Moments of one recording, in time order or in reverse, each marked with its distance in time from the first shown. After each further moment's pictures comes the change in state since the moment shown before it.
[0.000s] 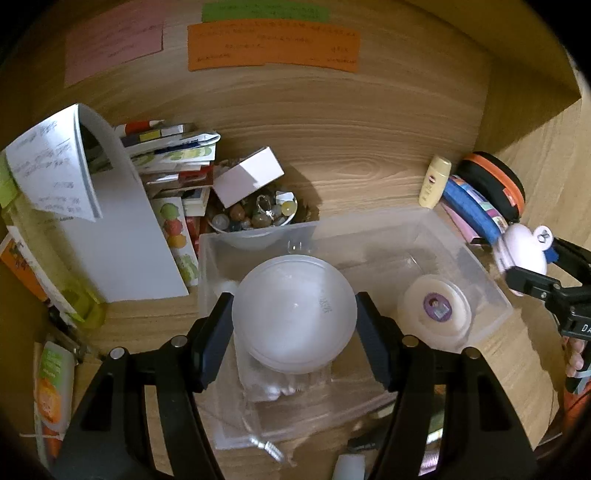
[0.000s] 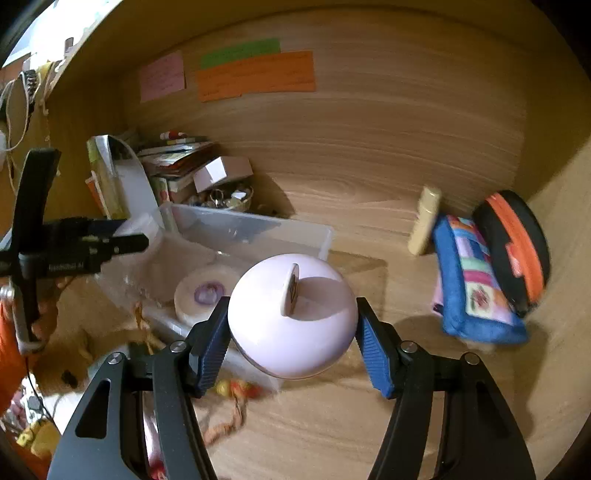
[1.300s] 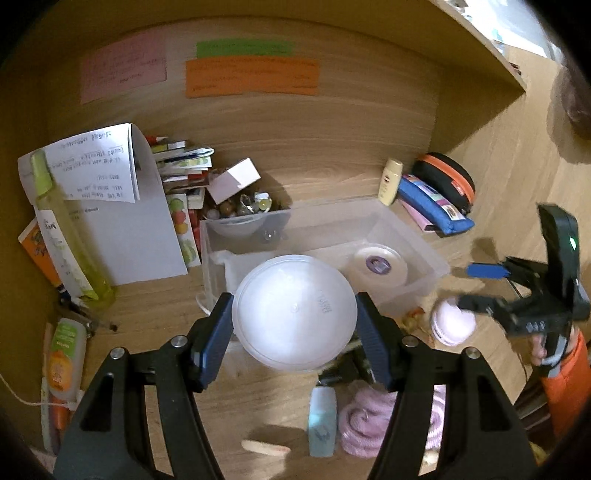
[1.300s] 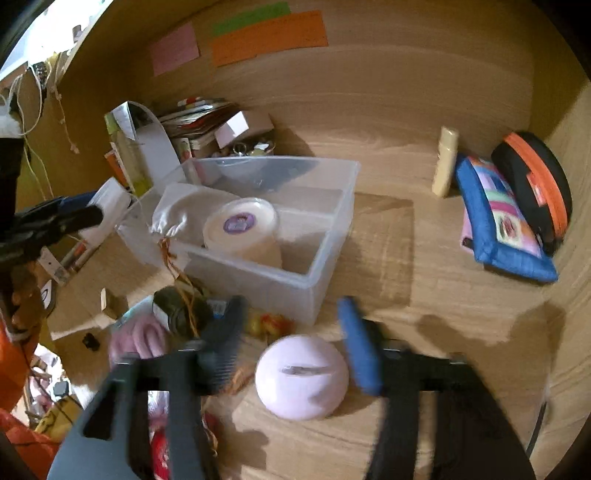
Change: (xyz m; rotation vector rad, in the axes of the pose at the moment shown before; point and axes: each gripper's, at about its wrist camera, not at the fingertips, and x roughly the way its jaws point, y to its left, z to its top) left arm -0.071 -0.002 -0.032 0.033 -0.056 -0.087; right arm -0.014 0.004 -0.057 0.040 0.100 0.071
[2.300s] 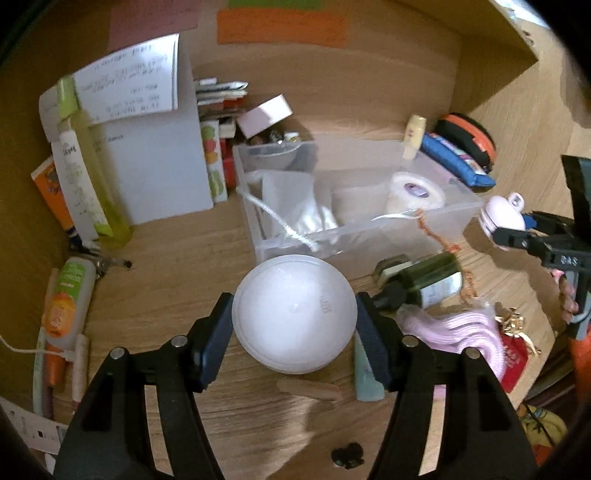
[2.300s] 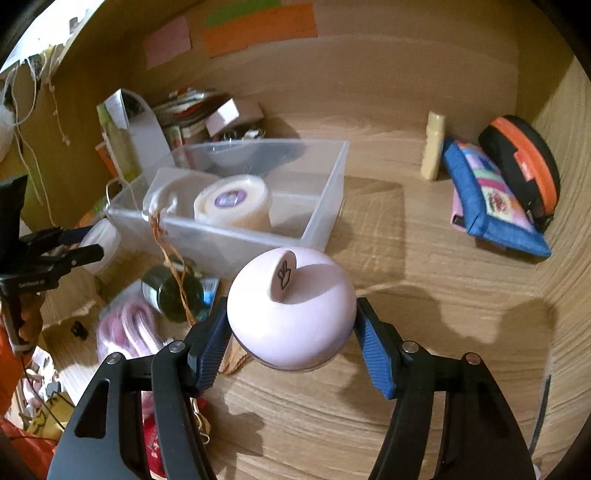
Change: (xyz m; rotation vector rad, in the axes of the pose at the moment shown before) left arm 0.004 0.024 -0.060 -0.001 0.091 0.041; right arm 0.001 0.002 -0.006 0.003 -0.006 -0.031
